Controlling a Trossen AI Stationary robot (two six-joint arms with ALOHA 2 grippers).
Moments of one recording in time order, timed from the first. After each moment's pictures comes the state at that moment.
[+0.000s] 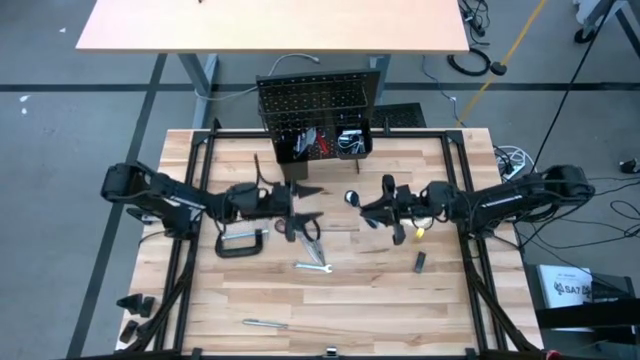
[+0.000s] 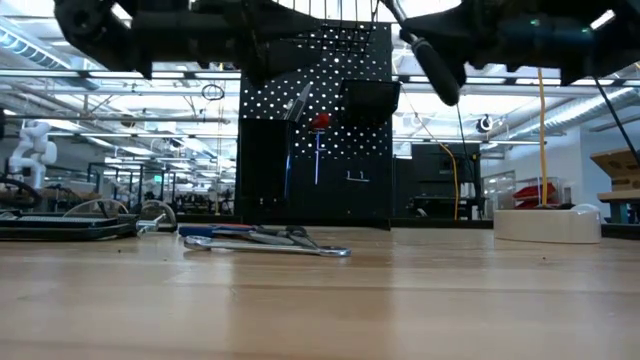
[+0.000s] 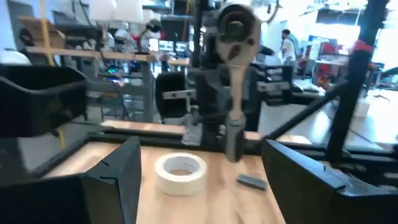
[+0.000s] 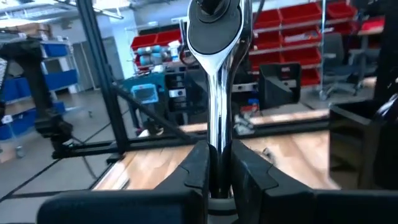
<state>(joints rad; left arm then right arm) 0.01 1.44 0.56 0.97 -0.01 -0.04 -0.01 1.15 0.37 0.88 -0.09 0.17</state>
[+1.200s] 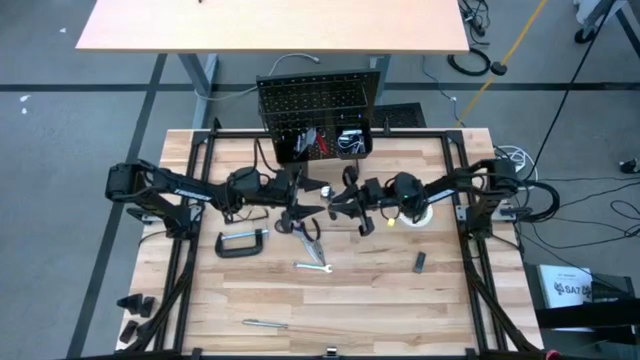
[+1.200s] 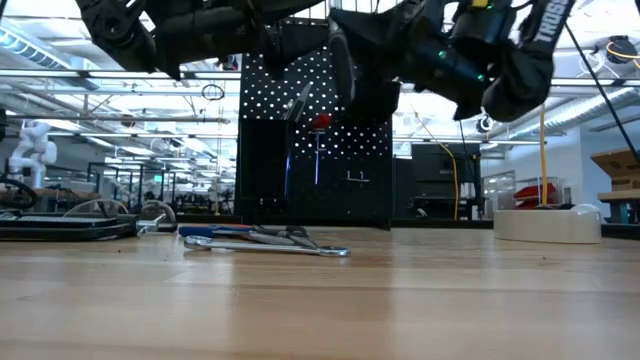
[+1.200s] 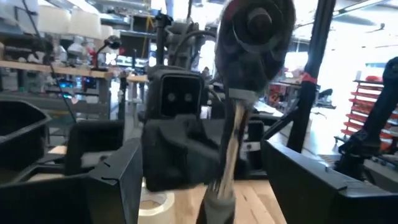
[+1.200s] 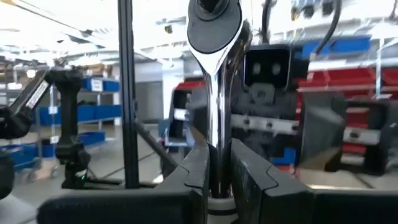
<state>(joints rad) 0.12 1.47 0.62 1.02 0.29 -0.13 -0.15 1.77 0.65 1.53 -0.39 0.18</state>
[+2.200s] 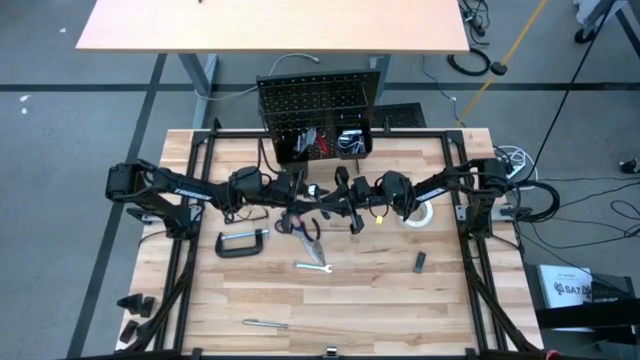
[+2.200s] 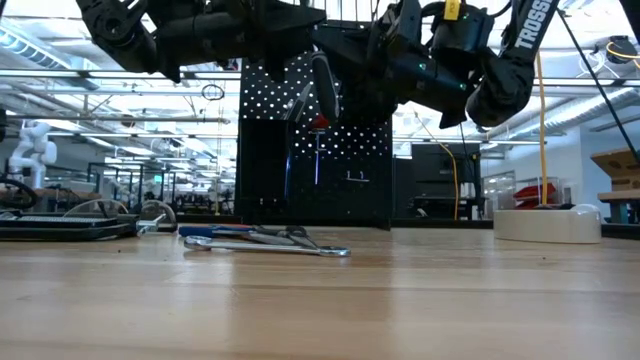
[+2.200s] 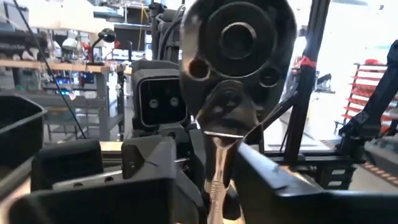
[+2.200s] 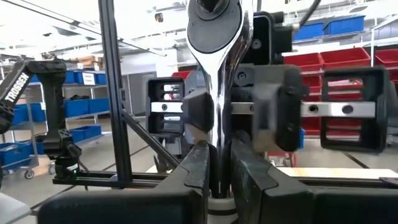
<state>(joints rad) 0.13 1.47 0.62 0.98 0.31 -0.07 -0.16 1.84 0.72 1.46 -0.39 0.20</state>
